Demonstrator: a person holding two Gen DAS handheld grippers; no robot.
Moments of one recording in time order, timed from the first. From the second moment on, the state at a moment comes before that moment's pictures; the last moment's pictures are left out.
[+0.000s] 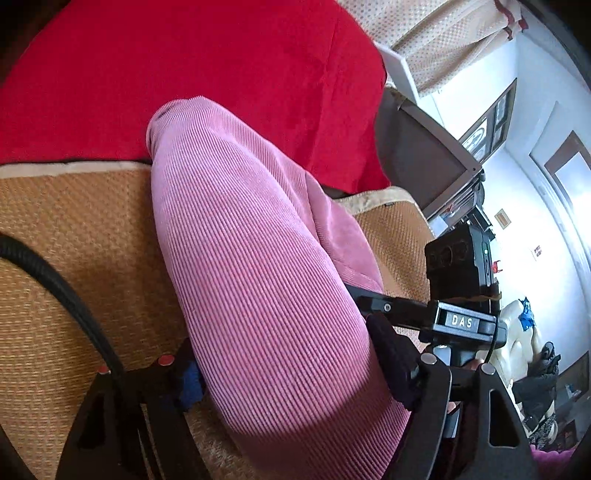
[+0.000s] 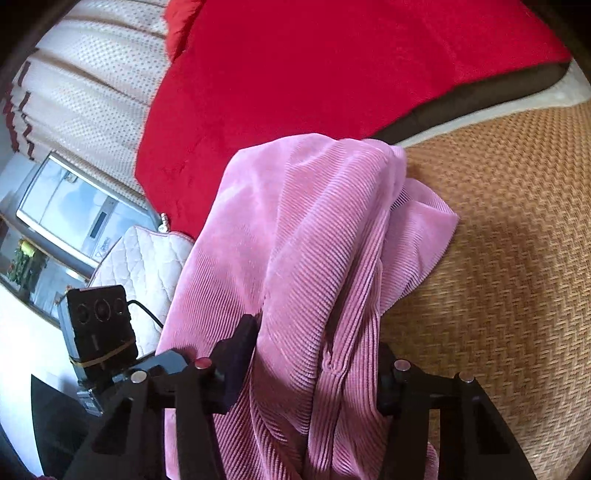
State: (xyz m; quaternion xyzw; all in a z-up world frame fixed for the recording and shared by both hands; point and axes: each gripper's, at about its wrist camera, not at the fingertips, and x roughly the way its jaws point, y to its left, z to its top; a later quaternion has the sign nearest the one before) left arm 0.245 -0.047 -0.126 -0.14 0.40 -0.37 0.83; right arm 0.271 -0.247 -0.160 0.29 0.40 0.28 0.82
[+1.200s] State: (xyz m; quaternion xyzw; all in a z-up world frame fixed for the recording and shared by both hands) left arm 0.234 -0.027 -0.161 -0.07 0.47 -0.26 0.84; right arm 0.228 -0.195 -0.089 0.18 0.31 0.23 0.90
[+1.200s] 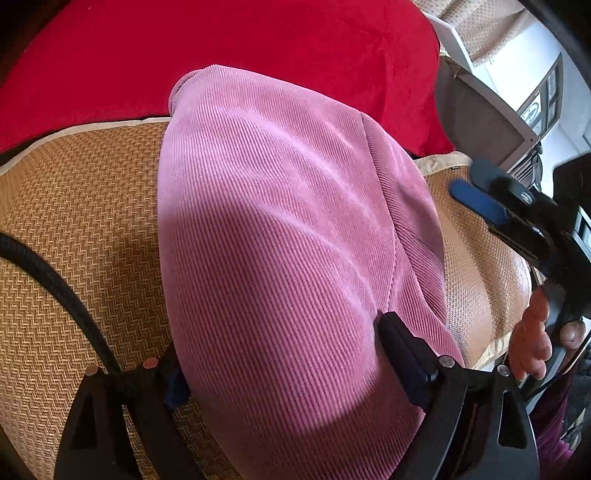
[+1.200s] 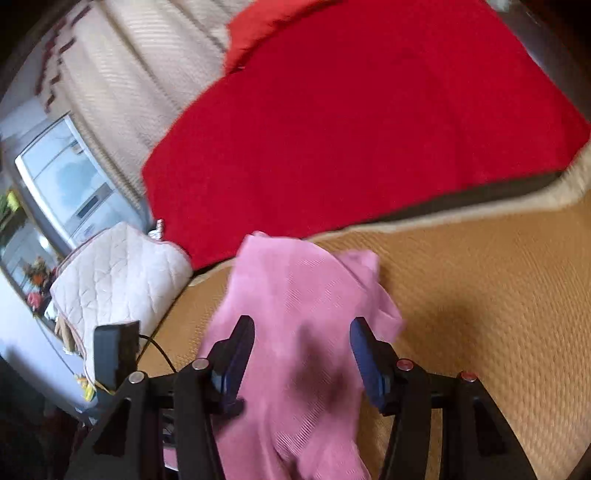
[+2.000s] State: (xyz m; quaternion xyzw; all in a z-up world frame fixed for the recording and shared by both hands) left arm 0.150 0.033 -0.123 0.01 0.41 -0.17 0.90; right arm 0.182 -0.151 -0.110 0.09 0.35 0.21 0.91
